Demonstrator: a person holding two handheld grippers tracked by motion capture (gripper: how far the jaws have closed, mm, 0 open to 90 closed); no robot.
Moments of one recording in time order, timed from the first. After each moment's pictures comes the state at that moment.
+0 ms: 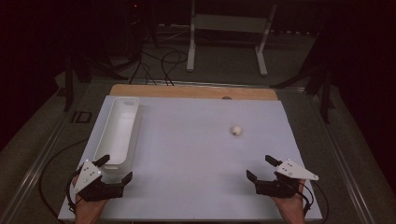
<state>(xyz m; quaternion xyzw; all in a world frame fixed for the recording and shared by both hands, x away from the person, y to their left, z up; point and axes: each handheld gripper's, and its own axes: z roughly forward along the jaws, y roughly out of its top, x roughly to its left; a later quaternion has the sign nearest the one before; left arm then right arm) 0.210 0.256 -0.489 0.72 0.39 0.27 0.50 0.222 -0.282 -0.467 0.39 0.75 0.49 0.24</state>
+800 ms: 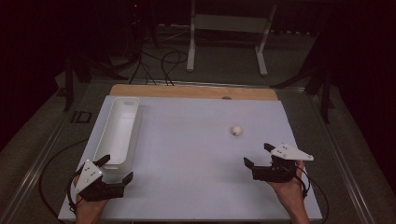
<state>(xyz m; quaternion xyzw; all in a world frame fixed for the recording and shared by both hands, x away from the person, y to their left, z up) 0.211 0.255 -0.490 0.72 0.39 0.27 0.50 0.252 -0.268 -0.433 0.40 0.77 0.45 0.24</state>
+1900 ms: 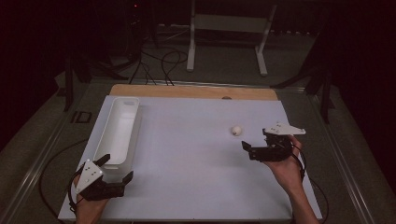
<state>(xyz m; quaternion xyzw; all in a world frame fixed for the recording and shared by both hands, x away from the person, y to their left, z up) 0.212 0.255 -0.492 0.72 0.39 0.28 0.50 0.298 -0.258 -0.405 0.42 0.78 0.40 0.23</state>
